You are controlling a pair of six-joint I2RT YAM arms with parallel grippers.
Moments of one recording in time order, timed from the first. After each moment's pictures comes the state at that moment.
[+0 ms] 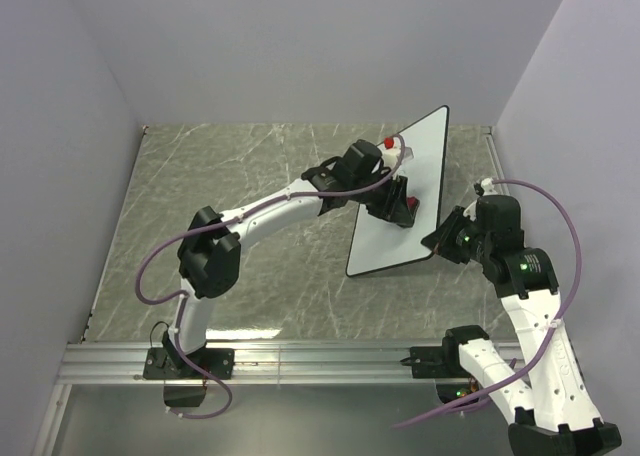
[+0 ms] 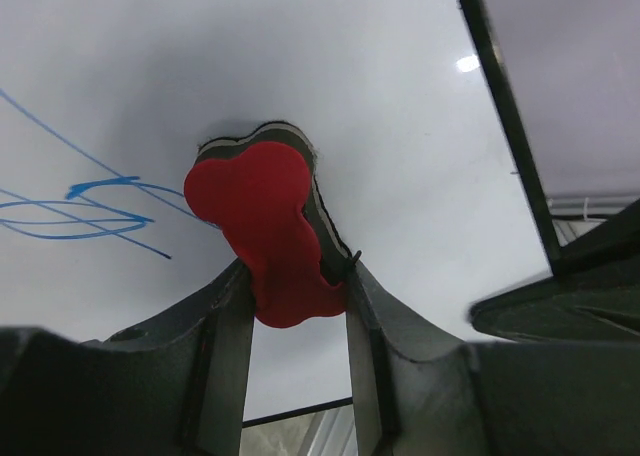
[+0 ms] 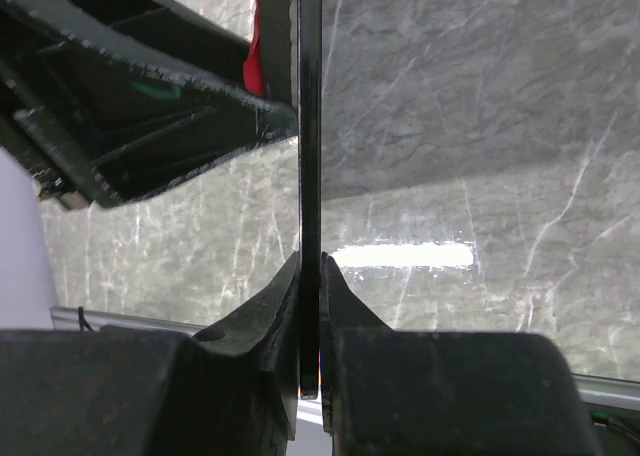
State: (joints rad) left arm -0.89 2.04 1.82 -0.34 0.50 -0.49; right arm 0.14 0.78 0.99 -0.96 -0.19 0.59
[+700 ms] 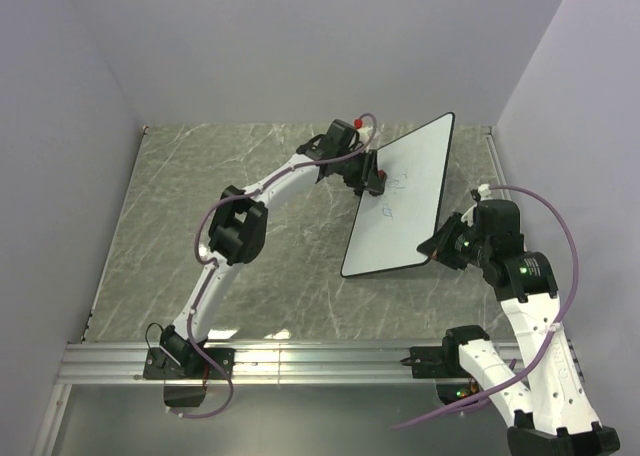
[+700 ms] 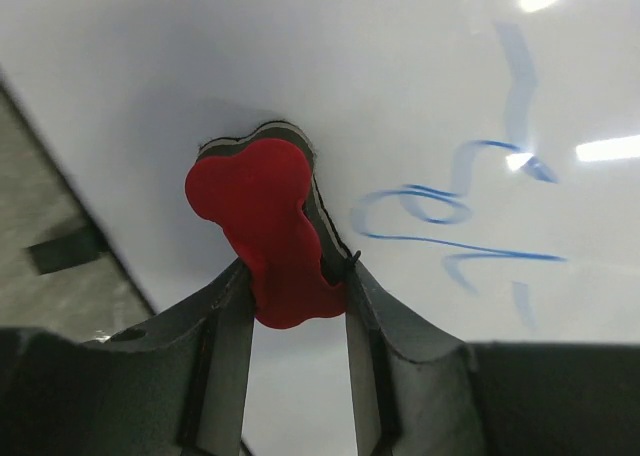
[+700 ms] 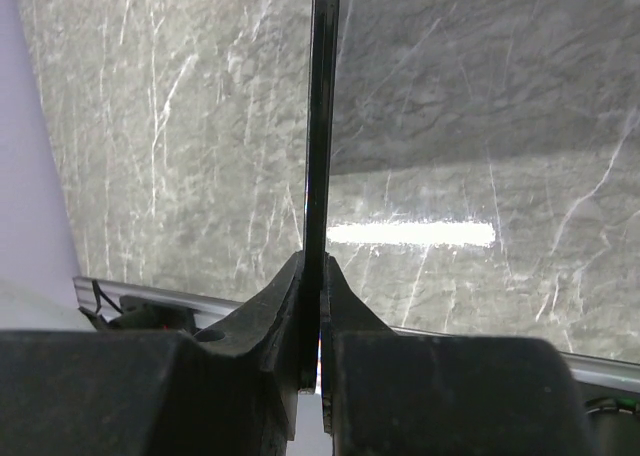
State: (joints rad) left arm -0.67 2.44 2.22 -0.45 0.53 -0.43; right arm 0.13 0.75 0.96 -0.98 -0.28 0.61
